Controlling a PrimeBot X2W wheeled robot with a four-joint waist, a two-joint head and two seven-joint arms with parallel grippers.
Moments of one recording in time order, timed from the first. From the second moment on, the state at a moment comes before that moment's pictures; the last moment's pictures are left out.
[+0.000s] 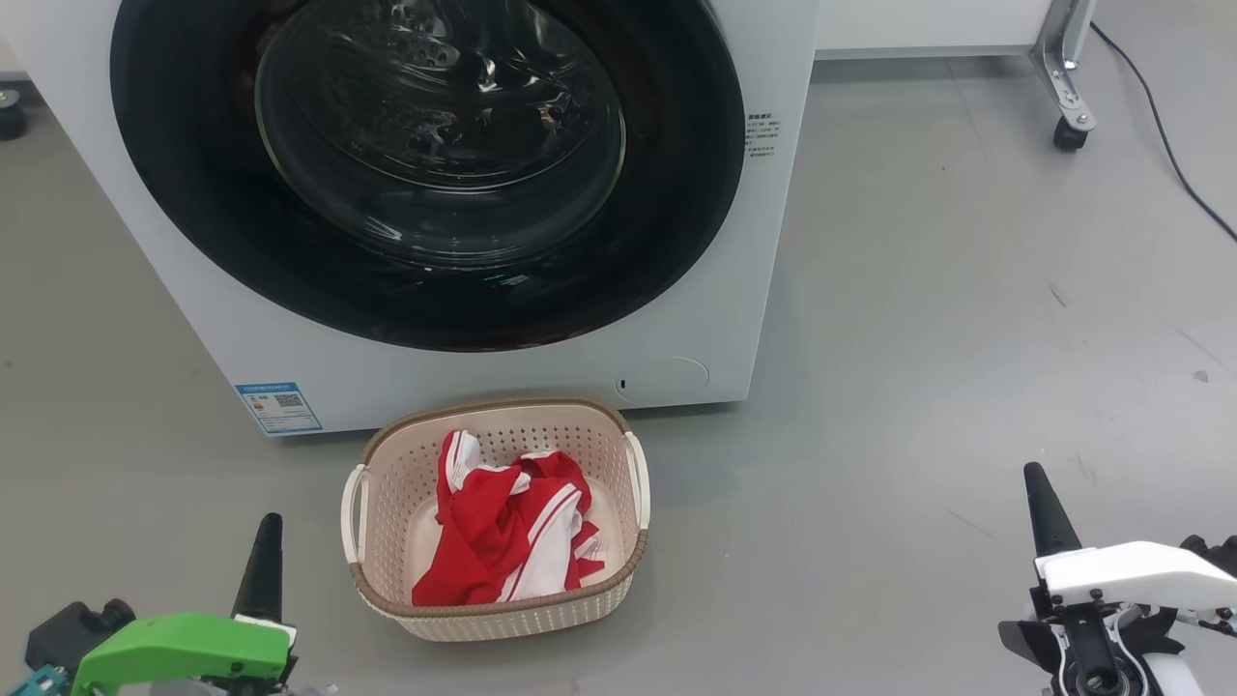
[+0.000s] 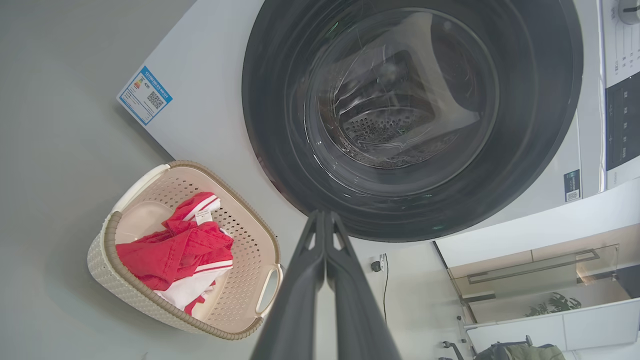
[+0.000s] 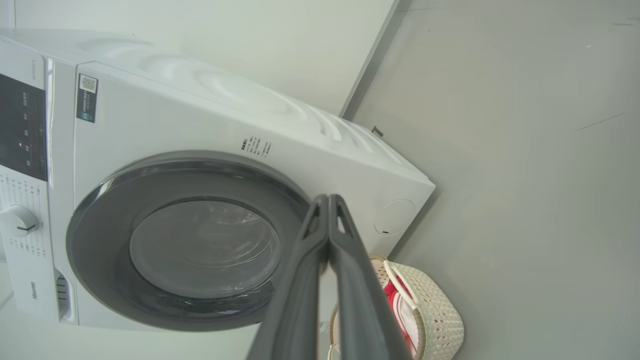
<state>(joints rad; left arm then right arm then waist) -0.01 0.07 -0.06 0.23 -1.33 -0.08 -0.03 -0.01 -0.08 0.03 0.23 1.34 0.09 -0.04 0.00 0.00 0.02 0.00</state>
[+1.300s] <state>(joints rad) -0.05 0.08 0.00 0.27 -1.66 -0.12 0.05 -0.05 -0.10 -0.04 0.26 1.68 0.11 0.03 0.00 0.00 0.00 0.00</state>
